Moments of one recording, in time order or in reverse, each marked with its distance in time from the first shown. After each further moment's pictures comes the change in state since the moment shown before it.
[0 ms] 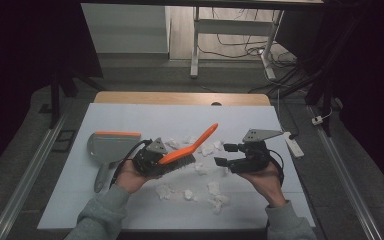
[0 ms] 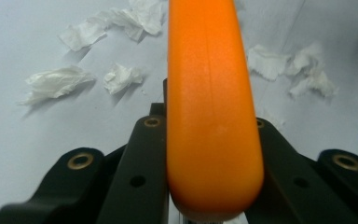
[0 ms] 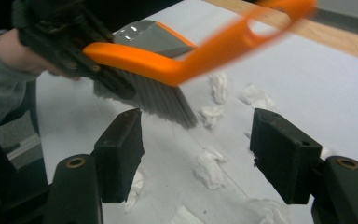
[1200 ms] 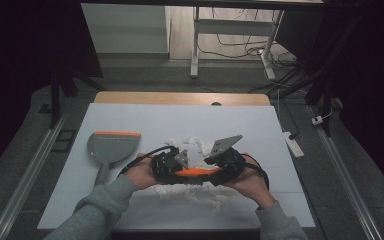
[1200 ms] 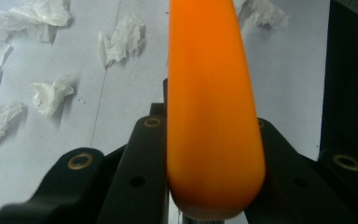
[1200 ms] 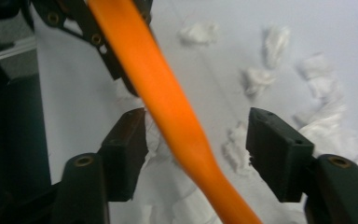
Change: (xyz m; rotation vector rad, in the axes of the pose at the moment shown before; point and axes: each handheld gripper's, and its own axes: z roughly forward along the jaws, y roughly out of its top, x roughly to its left) left arm -0.030 0.036 0.021 0.268 -0.139 0.340; right arm 0.029 0.003 0.057 0.333 0.075 -0.242
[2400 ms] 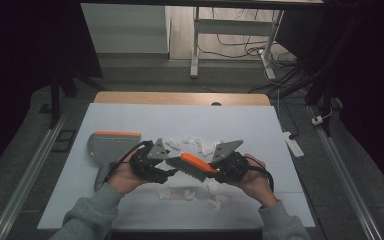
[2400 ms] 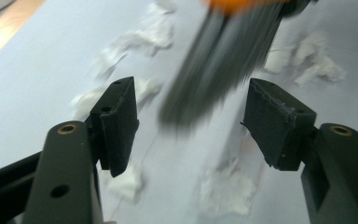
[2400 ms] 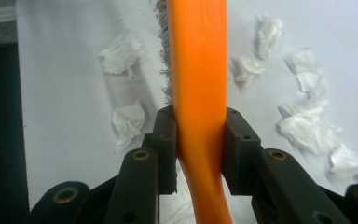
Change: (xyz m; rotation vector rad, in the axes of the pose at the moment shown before) left arm -0.015 -0.052 -0.041 -0.253 0.317 -0.255; right arm -0.001 -0.011 -0.006 0.015 -0.069 -0.089
